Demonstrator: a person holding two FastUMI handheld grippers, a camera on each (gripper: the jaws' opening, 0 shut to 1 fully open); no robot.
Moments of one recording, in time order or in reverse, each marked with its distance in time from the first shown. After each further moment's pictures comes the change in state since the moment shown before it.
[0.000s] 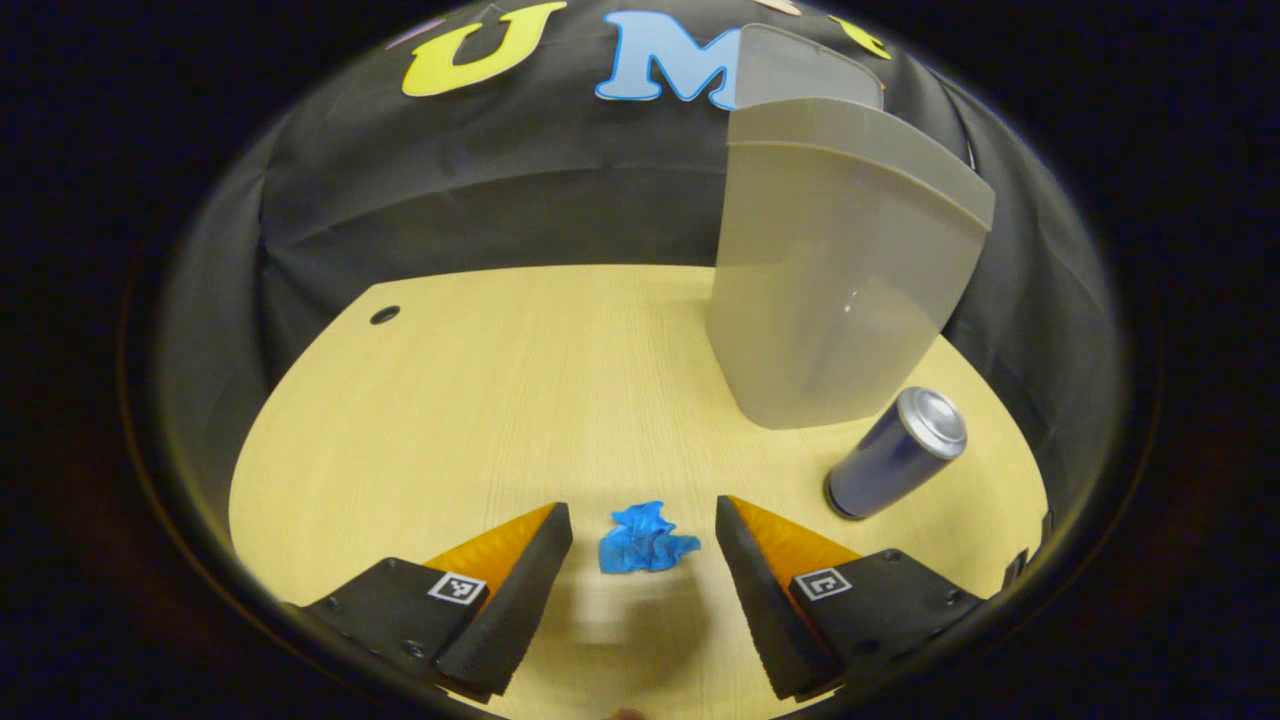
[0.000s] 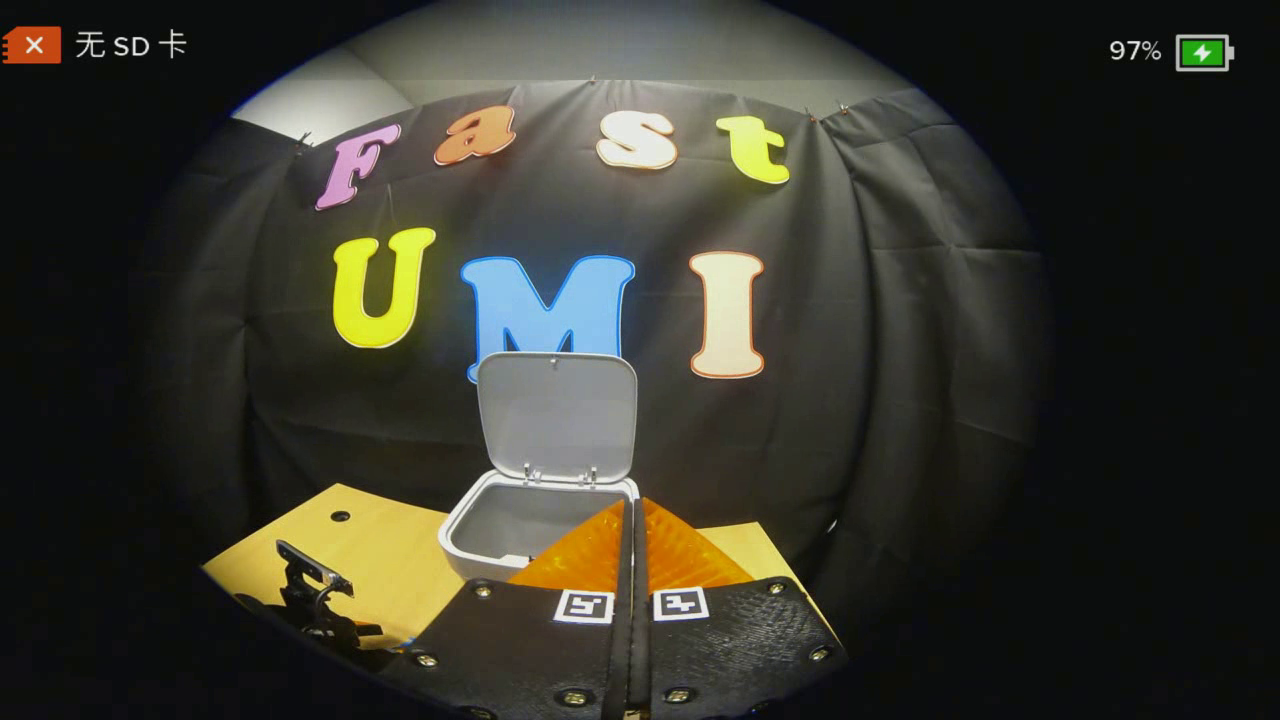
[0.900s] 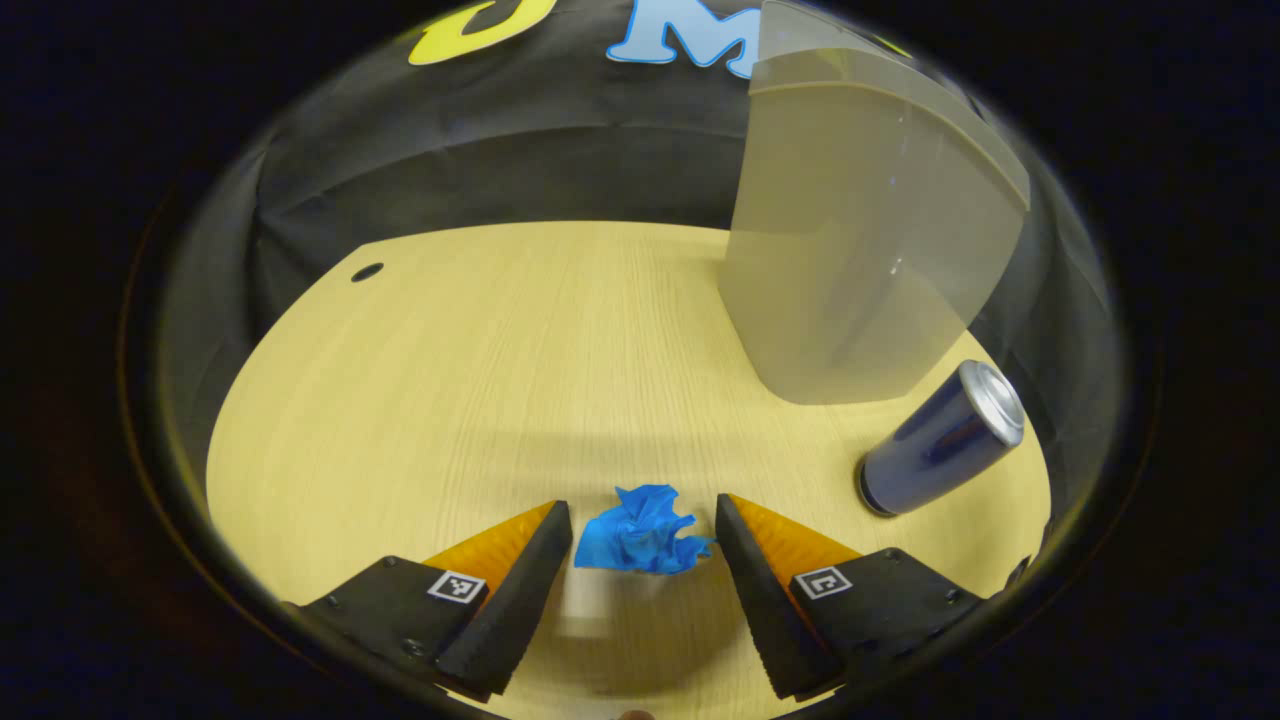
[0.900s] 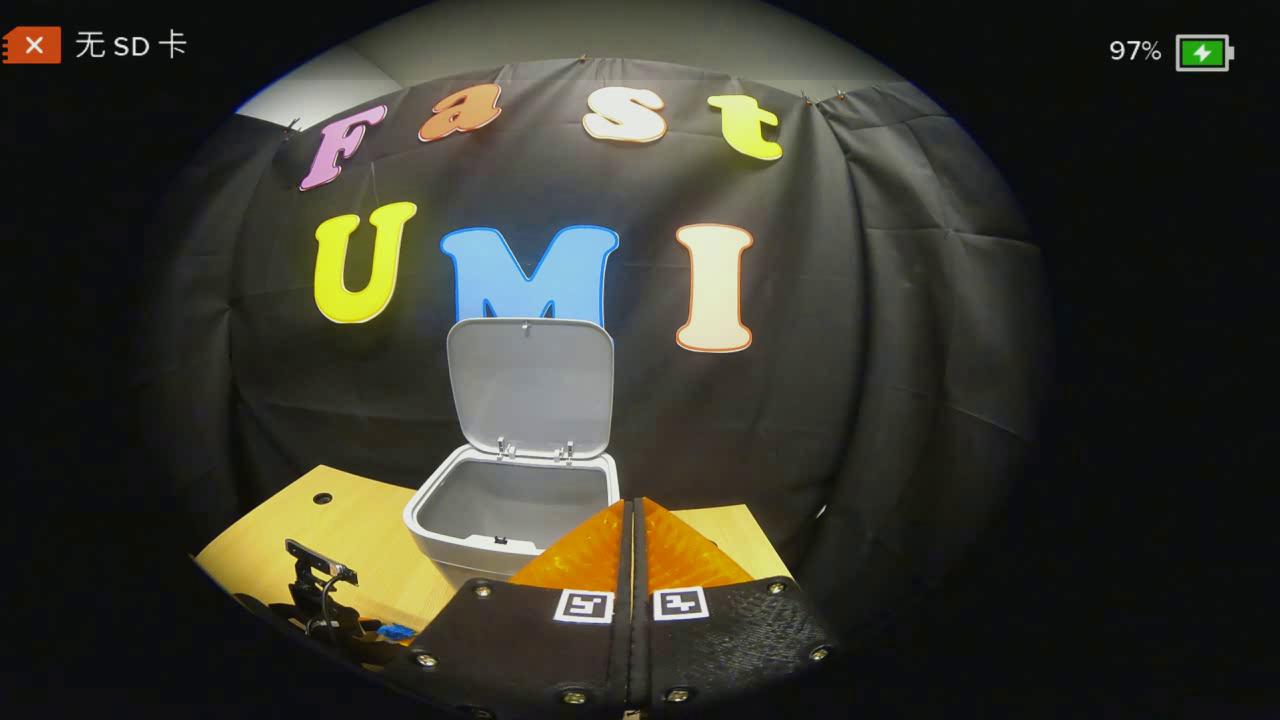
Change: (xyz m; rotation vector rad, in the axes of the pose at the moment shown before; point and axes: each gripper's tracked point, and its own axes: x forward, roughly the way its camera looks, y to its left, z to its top) left arm 0.026 0.014 -0.018 -0.049 0.086 0.003; right arm 0.015 -0.017 -0.022 -0.001 0.068 -0.025
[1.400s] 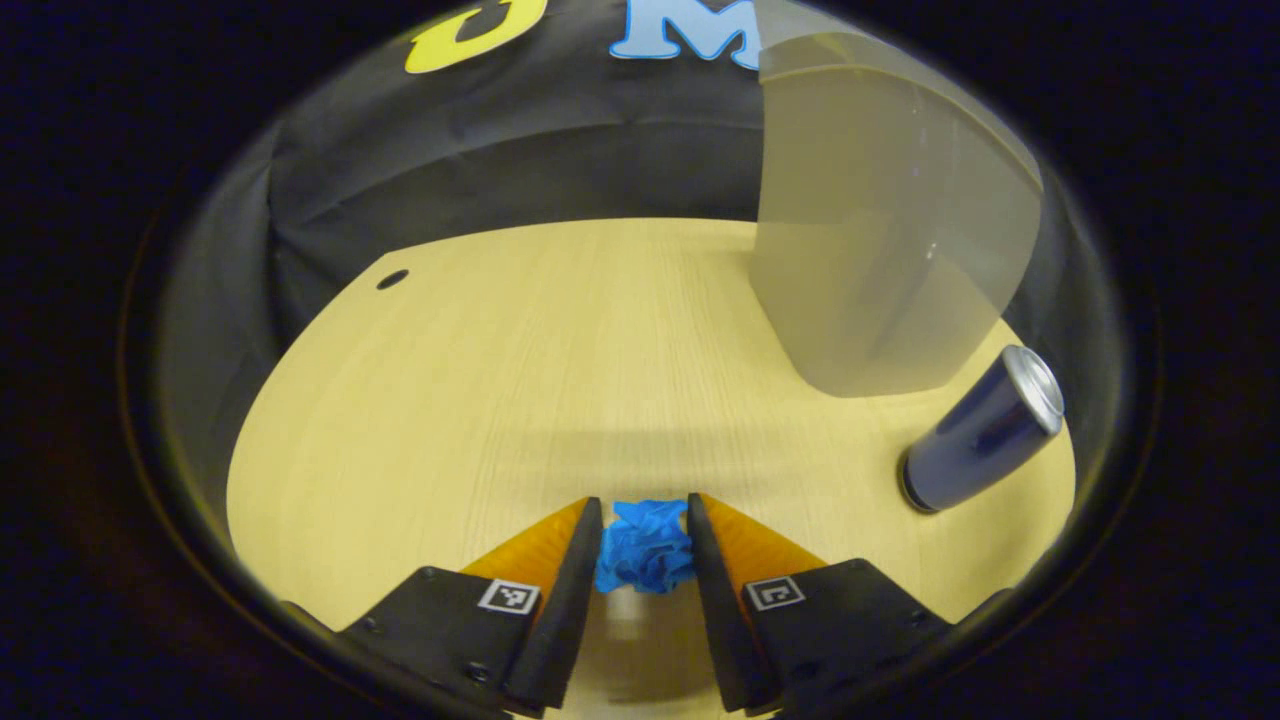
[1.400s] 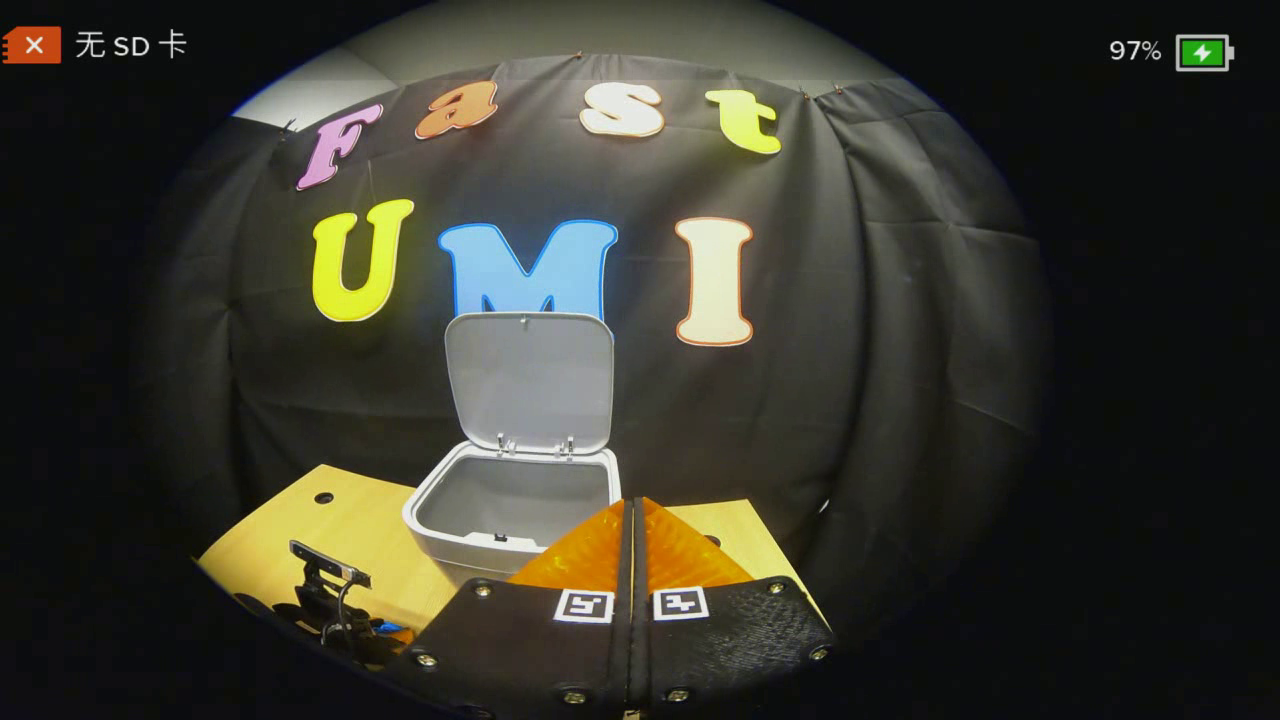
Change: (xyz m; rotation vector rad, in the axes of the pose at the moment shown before) left arm 0.005 0.024 0.004 0.032 -0.009 0.110; right arm 0.002 0.002 -0.005 0.007 0.011 0.004
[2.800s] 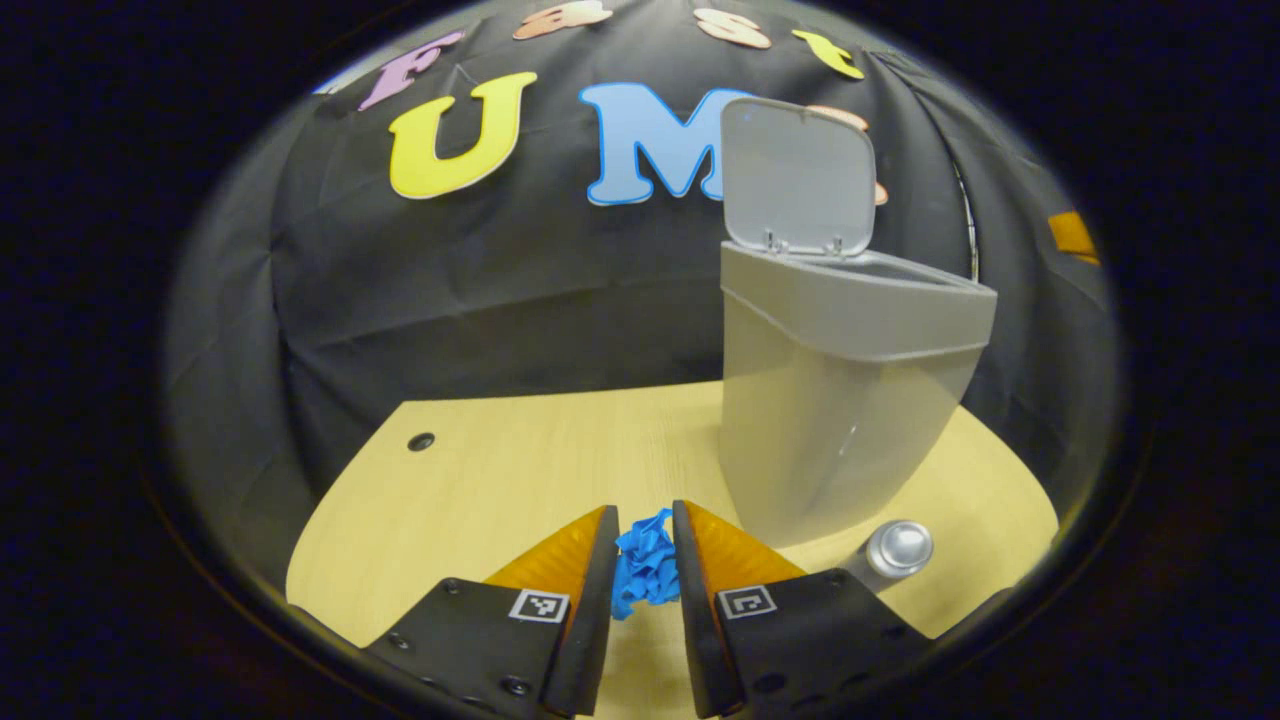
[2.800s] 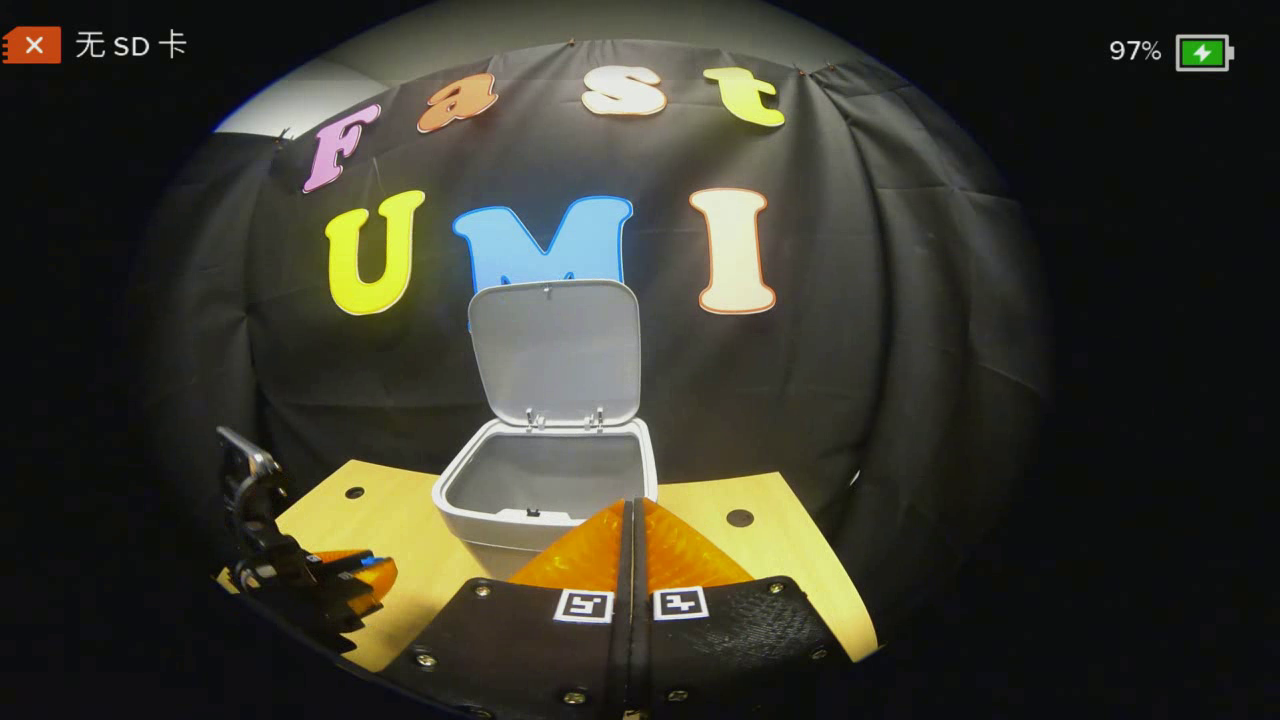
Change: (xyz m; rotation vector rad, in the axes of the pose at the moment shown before) left arm -0.102 -0.039 0.162 0.091 -0.378 -0.044; right arm 0.001 0.022 -0.030 0.058 0.063 0.080
